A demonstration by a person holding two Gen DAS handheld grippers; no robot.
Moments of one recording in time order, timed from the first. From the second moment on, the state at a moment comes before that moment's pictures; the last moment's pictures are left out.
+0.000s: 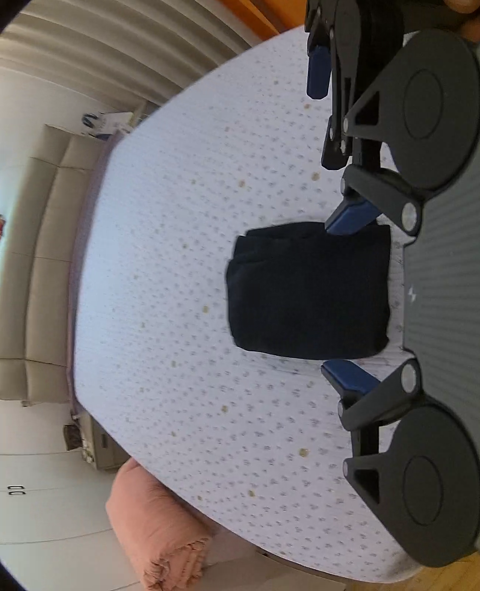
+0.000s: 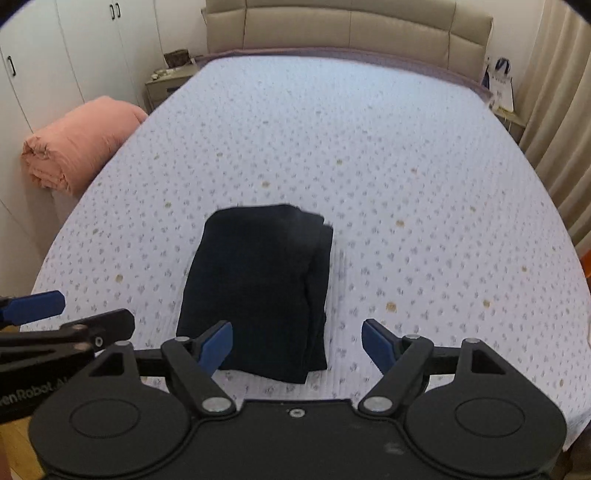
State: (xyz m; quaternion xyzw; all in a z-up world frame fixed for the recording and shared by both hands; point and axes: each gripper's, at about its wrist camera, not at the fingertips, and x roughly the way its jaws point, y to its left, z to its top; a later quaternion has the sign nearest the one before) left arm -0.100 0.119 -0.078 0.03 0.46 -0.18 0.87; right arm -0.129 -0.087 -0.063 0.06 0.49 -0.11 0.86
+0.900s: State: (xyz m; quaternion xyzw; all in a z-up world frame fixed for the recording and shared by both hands) left arm -0.009 0.099 -0.129 0.12 0.52 -0.20 0.82; right arm -0.065 -0.094 -0.101 0.10 0.54 -0.17 0.82
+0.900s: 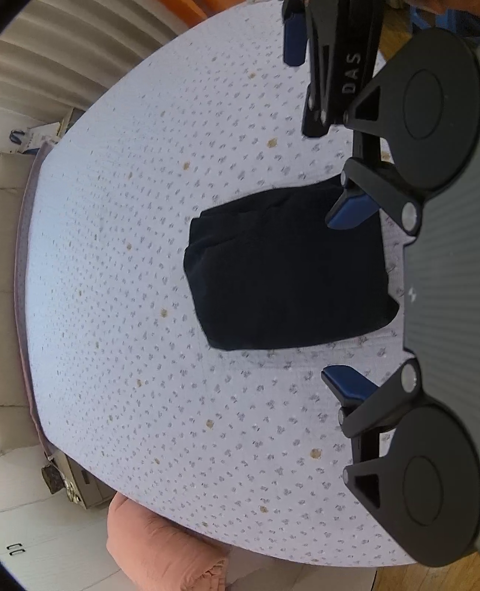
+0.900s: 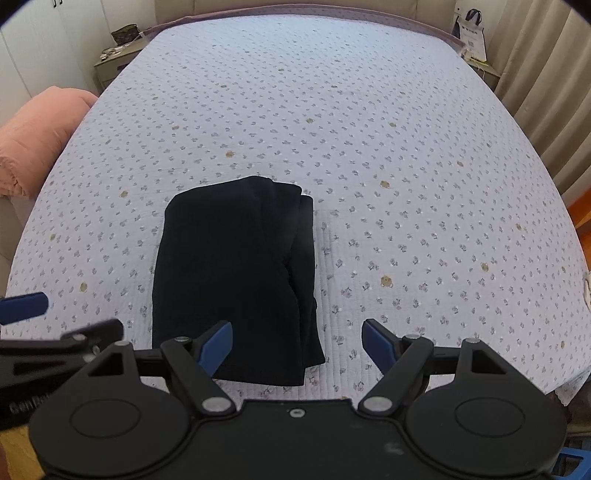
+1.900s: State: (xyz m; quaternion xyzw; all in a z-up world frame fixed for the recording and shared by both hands) left arm 0.036 0.099 -0.135 0.13 0.52 -0.17 0.82; right arm -0.040 -0.109 -0.108 0.09 0.55 -0.18 0.81
